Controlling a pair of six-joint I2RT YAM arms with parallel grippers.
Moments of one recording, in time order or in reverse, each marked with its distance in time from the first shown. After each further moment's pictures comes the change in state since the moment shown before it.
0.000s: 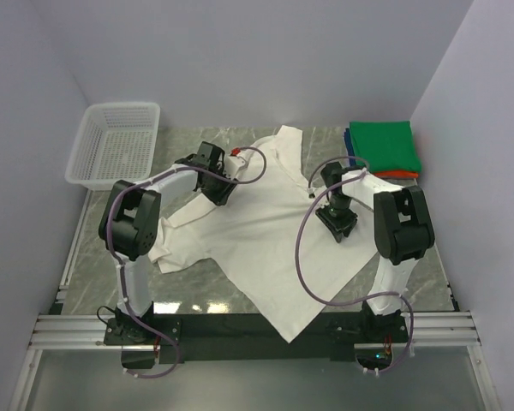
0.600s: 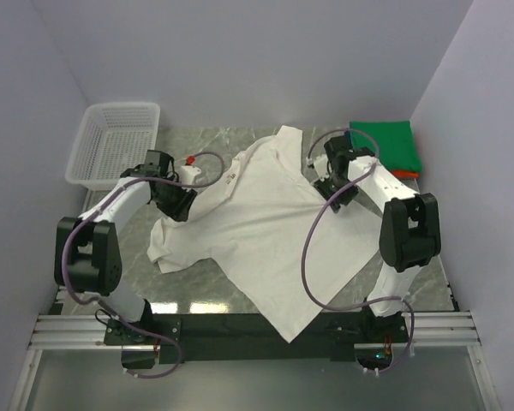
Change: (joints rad) left arm 0.260 -0.393 -0.269 -0.245 0.089 0.128; right arm -0.003 -0.066 0.211 0.021 0.034 -0.050
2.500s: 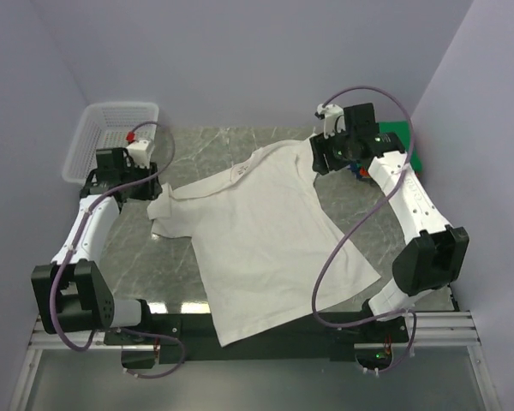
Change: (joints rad) left arm 0.242 -0.257 -0.084 0.256 0.010 -0.381; right arm 0.002 -0.186 0.198 0.117 -0.314 0.222
